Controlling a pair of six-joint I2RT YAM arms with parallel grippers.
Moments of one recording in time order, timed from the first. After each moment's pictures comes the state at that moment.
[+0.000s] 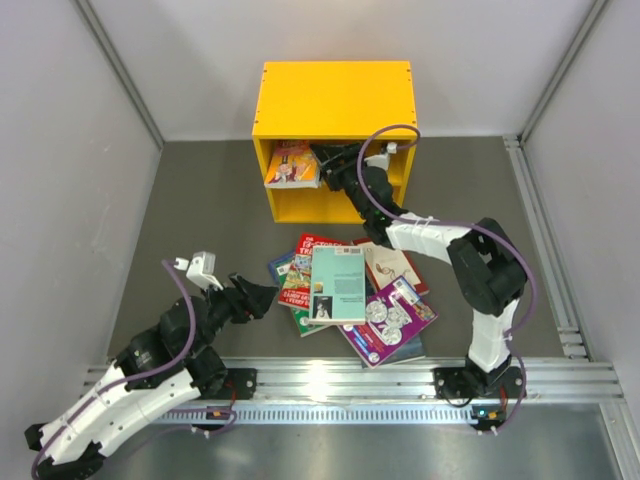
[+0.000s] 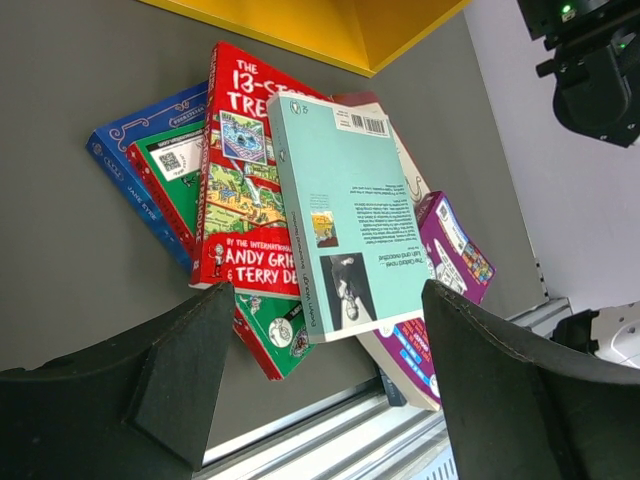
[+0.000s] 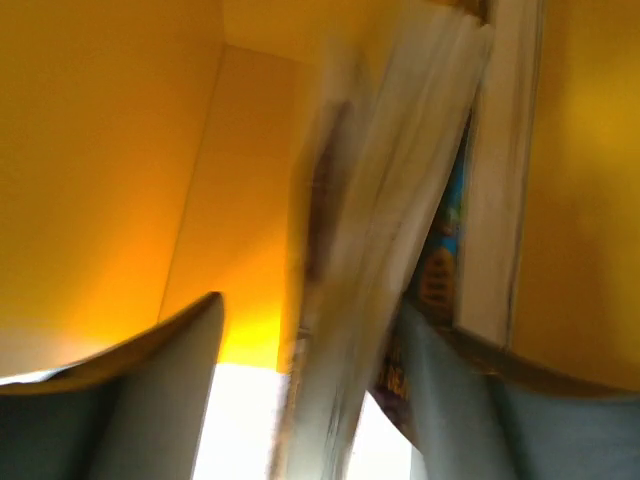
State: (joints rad) left arm -0.91 0.21 0.53 -0.61 -0.36 -0.84; right arm 0.67 1.89 1.22 0.79 0.21 1.34
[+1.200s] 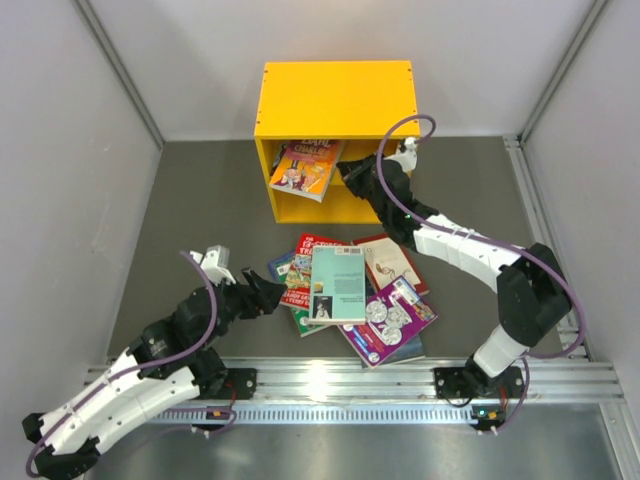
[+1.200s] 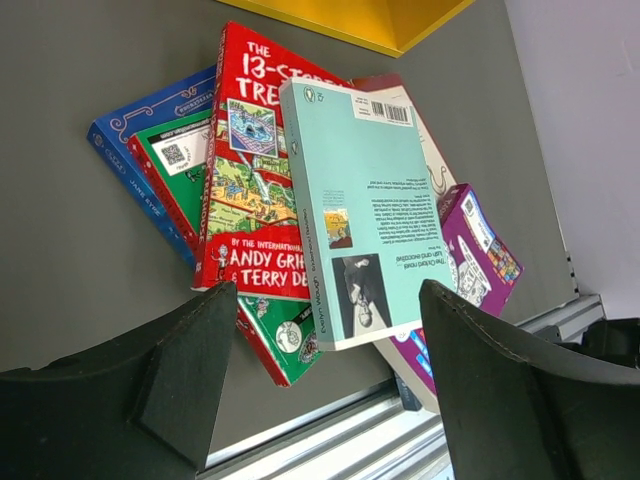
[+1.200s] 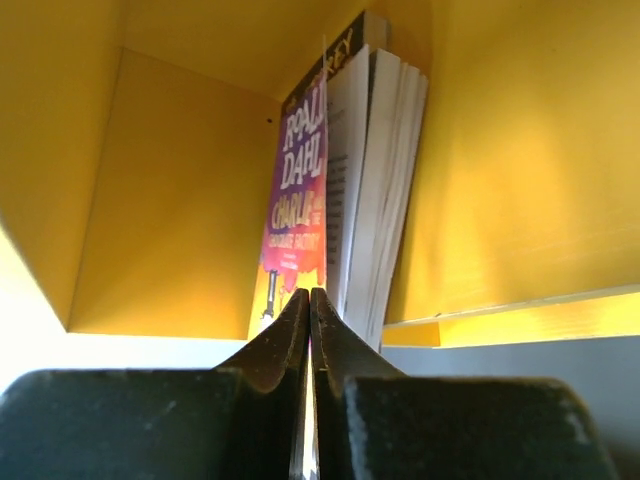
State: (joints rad) left arm -0.91 0.34 0.53 -0.55 -0.36 -0.84; right arm 0.67 1.62 1.18 0.30 0.34 1.14
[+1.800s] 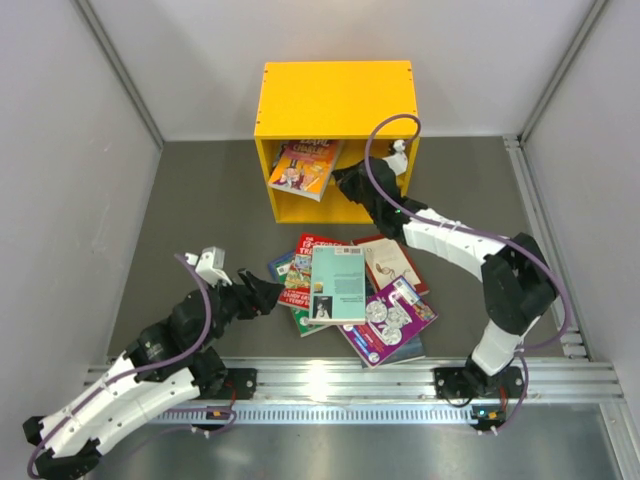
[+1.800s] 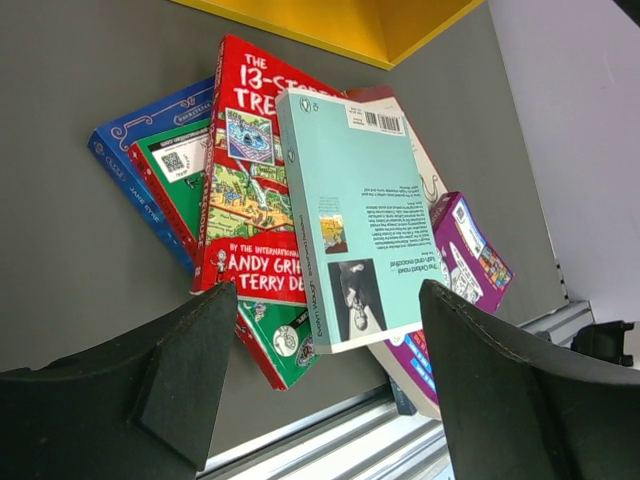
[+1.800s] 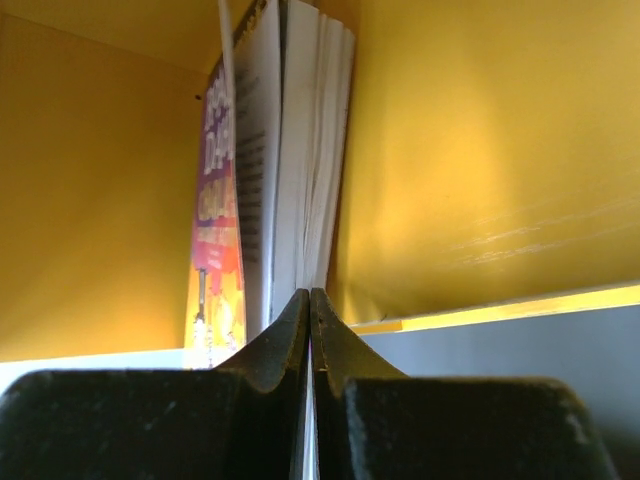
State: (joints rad) left arm -0.91 0.30 0.52 -0.55 -0.36 -0.84; right arm 0.68 1.70 1.24 0.19 0.34 1.16
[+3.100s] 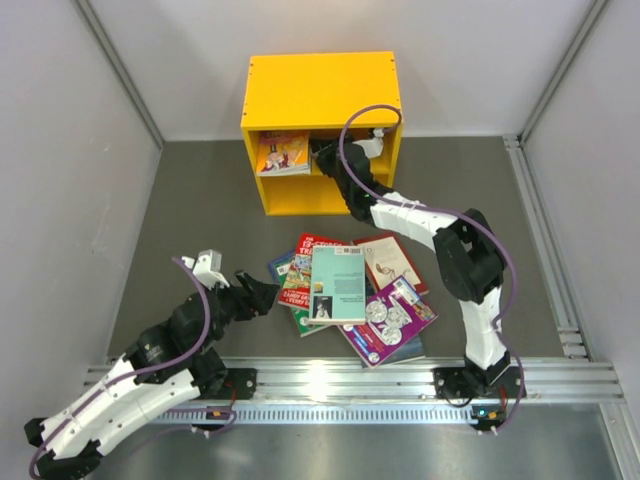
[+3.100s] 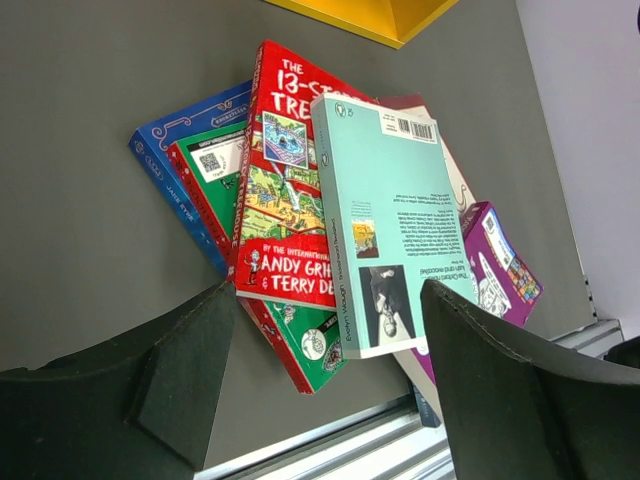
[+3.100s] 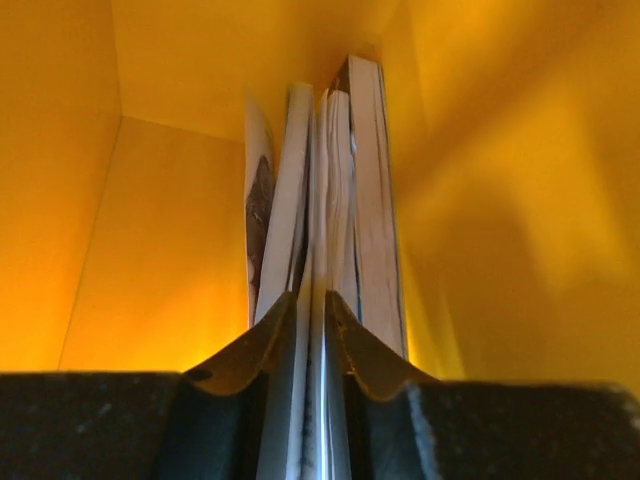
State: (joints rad) left arm -0.91 0.27 0.50 -0.59 -0.42 -0.84; right arm 0.69 2.04 1.56 0.43 0.38 1.24
